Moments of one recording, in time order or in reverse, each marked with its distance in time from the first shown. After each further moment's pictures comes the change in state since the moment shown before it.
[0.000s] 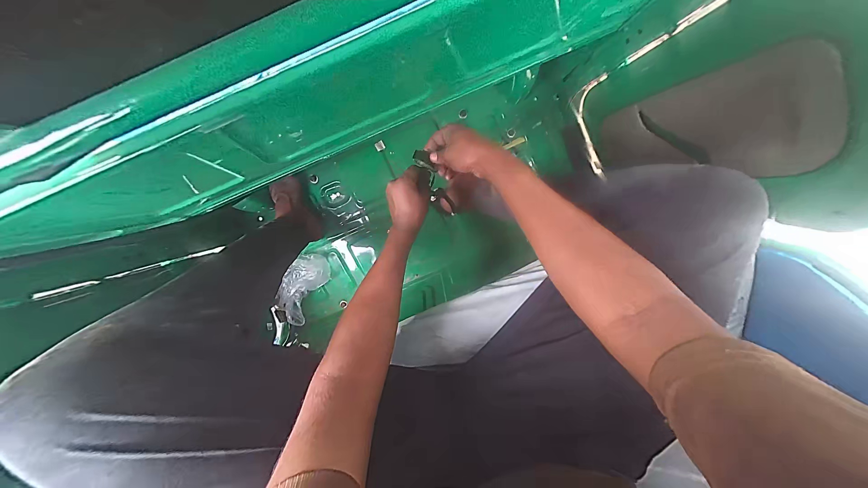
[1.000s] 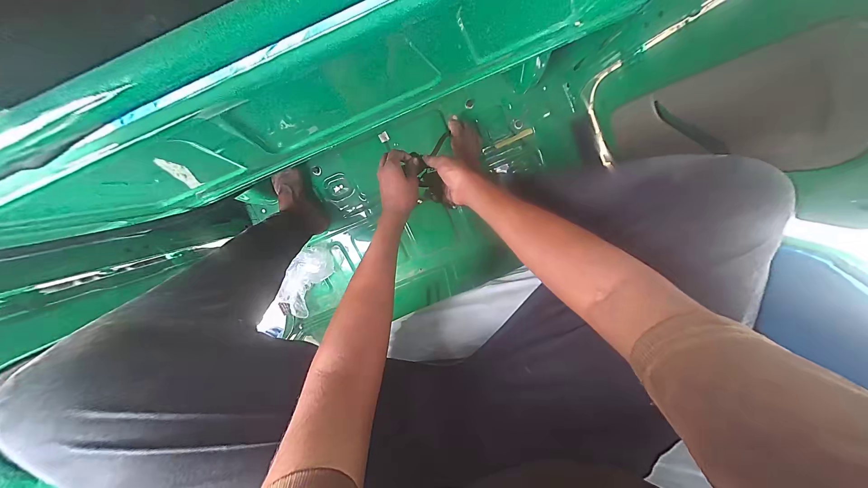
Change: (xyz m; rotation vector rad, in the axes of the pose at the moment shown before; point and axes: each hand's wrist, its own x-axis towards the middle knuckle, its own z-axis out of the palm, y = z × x) left_hand 0.019 -0.027 -0.012 -0.167 0.011 -0.028; right_hand 0.009 0.018 0.071 0.778 0.149 0.404
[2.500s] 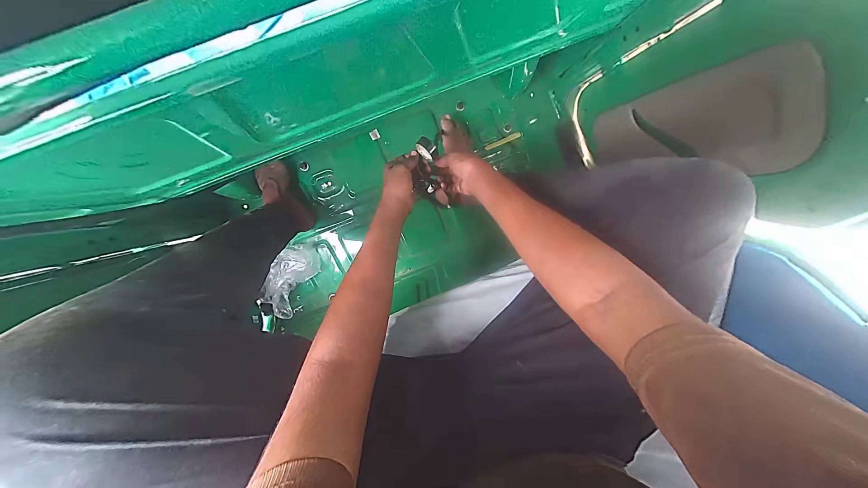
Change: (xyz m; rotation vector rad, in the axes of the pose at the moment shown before) left_hand 0.000 0.007 0.024 -1.009 -0.130 -0.528; right_hand 0.040 0.006 -0.039 -0.036 0.134 -0.119
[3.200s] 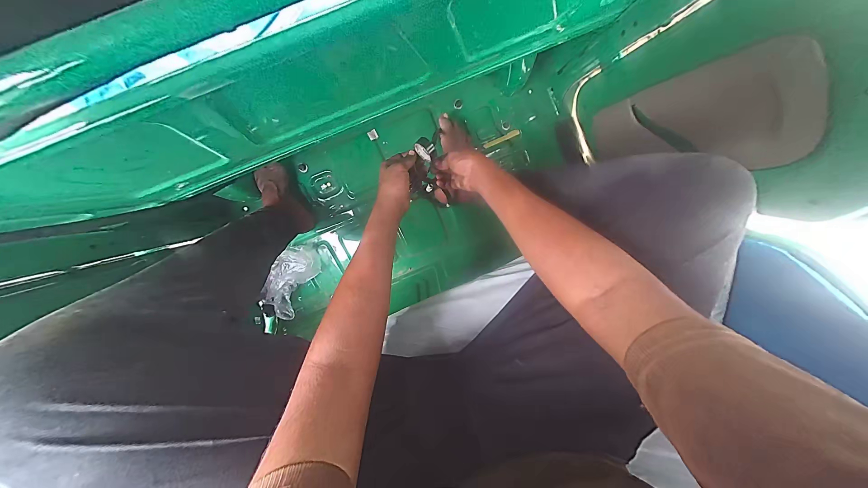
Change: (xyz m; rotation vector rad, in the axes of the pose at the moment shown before) left_hand 0.001 0.003 -0.004 0.061 -0.039 0.023; right_hand -0.007 -0.008 -0.005 0.039 -0.051 0.107
